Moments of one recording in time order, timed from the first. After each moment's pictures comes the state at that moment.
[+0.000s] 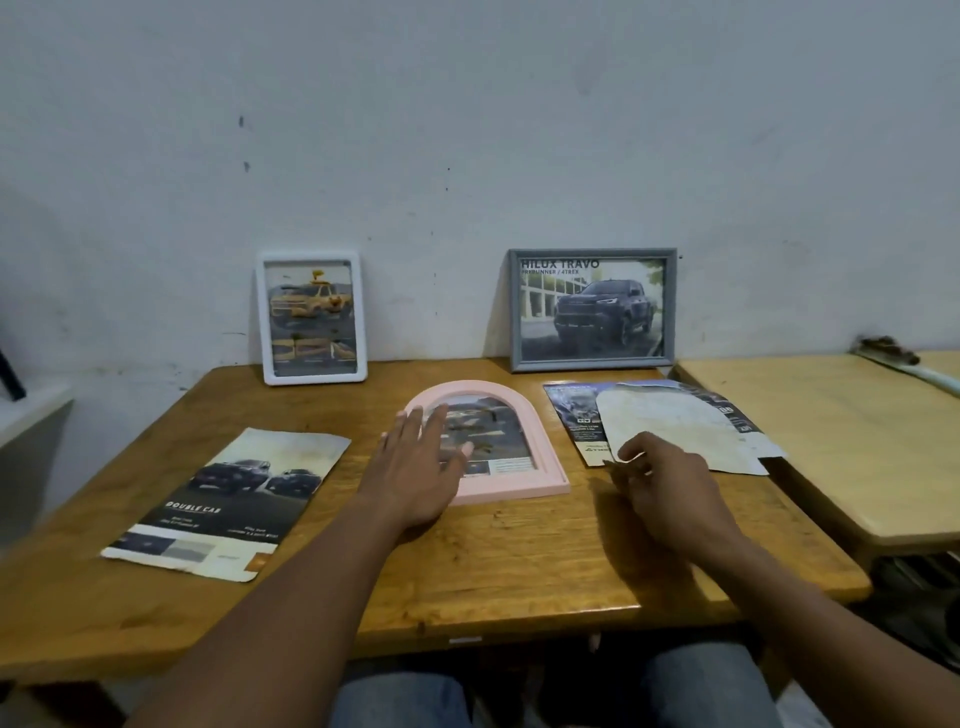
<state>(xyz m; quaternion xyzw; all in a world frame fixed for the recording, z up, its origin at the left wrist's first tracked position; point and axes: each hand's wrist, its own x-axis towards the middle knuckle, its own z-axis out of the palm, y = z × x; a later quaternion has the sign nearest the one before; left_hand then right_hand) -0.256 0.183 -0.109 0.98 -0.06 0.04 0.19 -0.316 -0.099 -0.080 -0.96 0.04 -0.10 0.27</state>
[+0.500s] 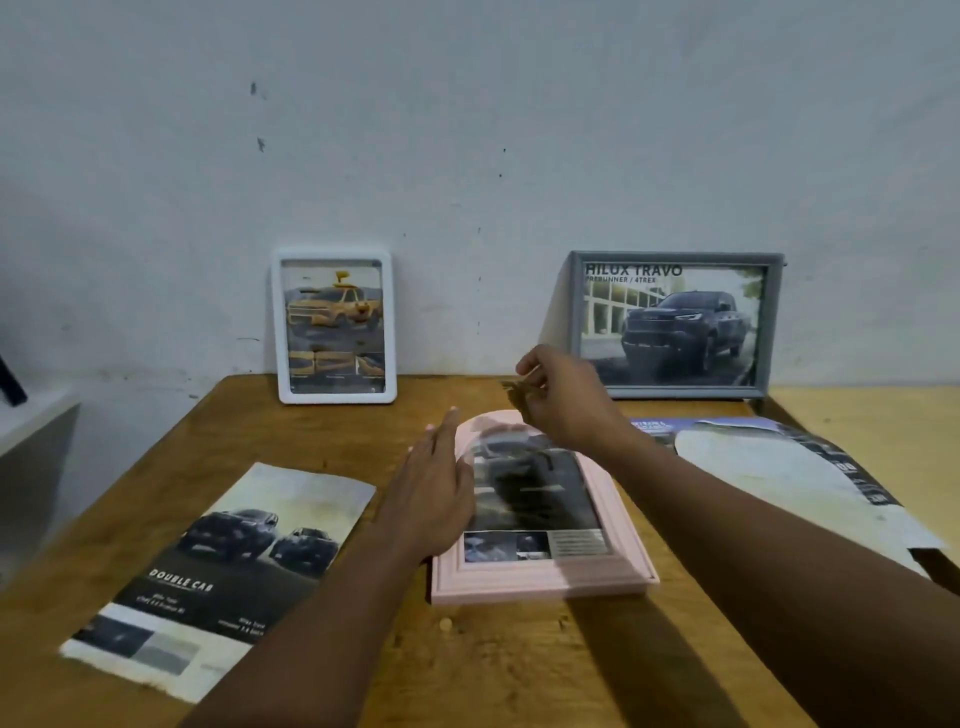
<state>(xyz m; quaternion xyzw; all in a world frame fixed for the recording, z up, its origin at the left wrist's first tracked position) -0.183 0.216 -0.124 0.96 -0.03 0.06 0.29 -0.137 0.036 -0.030 -0.92 -0.13 -0.07 0.36</state>
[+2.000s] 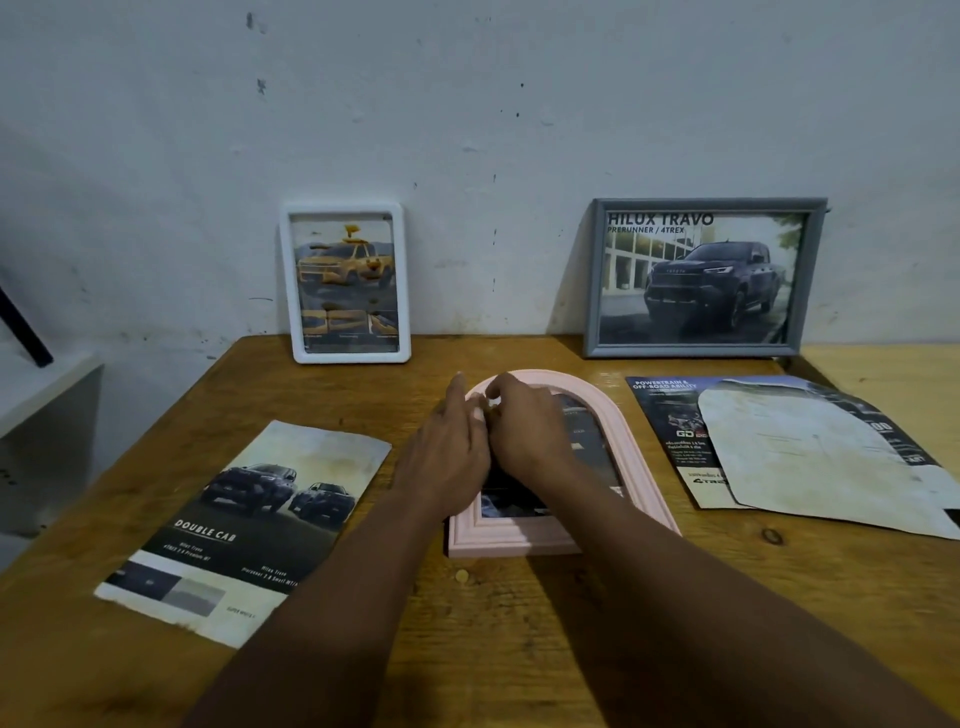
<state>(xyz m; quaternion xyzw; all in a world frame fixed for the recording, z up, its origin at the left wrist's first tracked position) -0.190 0.210 -0.121 0.95 -0.01 0.09 0.31 -0.164 0.095 -0.094 -0.95 -0.10 -0.09 0.29</state>
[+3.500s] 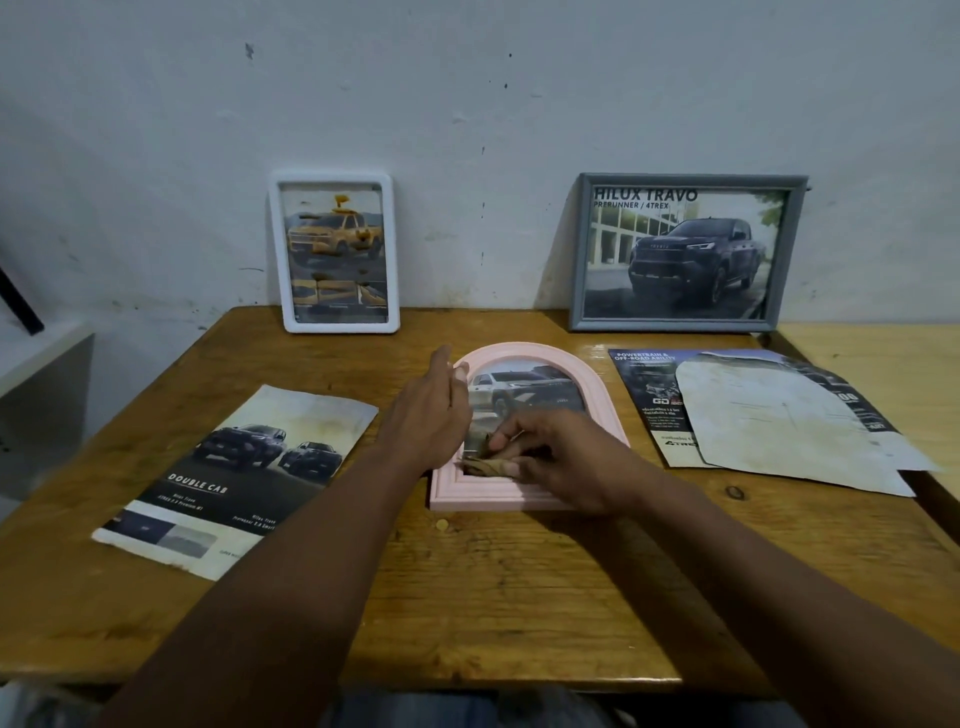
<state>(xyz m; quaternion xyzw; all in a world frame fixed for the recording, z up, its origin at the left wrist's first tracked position) -0.197 0.206 -0.113 0.95 0.00 0.10 0.31 -0.226 0.016 -0.091 -0.88 -0.28 0.11 0.38</state>
